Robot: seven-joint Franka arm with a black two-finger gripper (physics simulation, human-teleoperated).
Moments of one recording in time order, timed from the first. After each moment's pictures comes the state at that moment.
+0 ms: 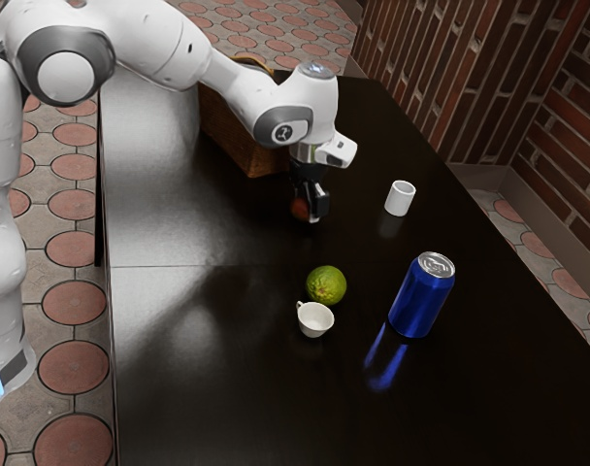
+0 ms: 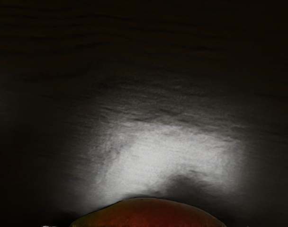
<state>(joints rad) 0.30 0.11 -0.08 -2.02 0.02 2.34 0.07</state>
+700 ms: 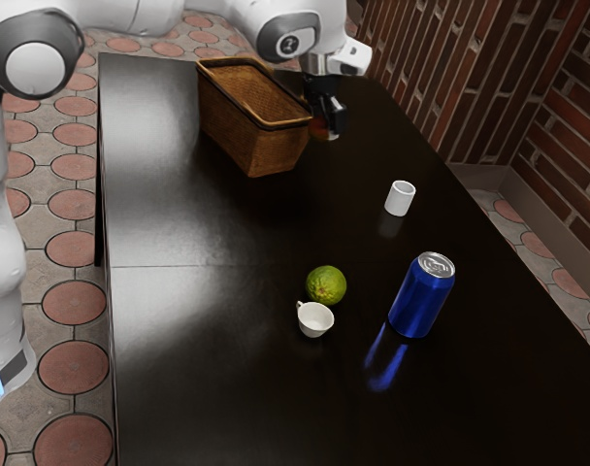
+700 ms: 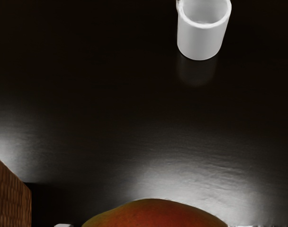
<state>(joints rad) 0.28 -0.02 0.00 -1.77 0.06 2.12 0.05</state>
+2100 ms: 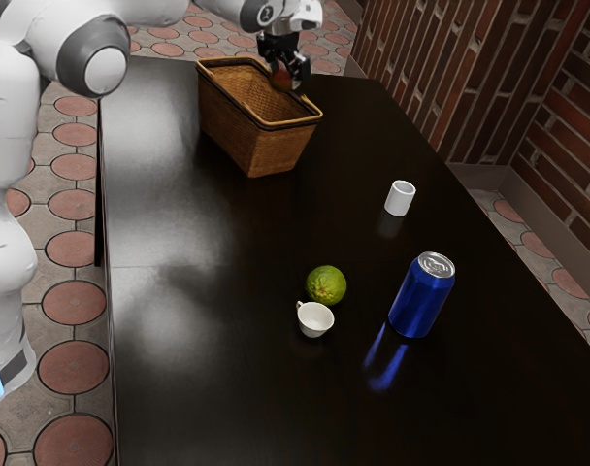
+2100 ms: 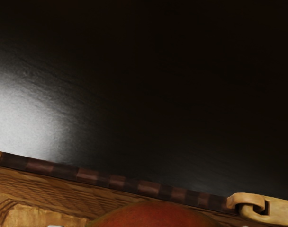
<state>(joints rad) 0.49 0.22 0.14 -1.53 -0.02 2.18 0.06</state>
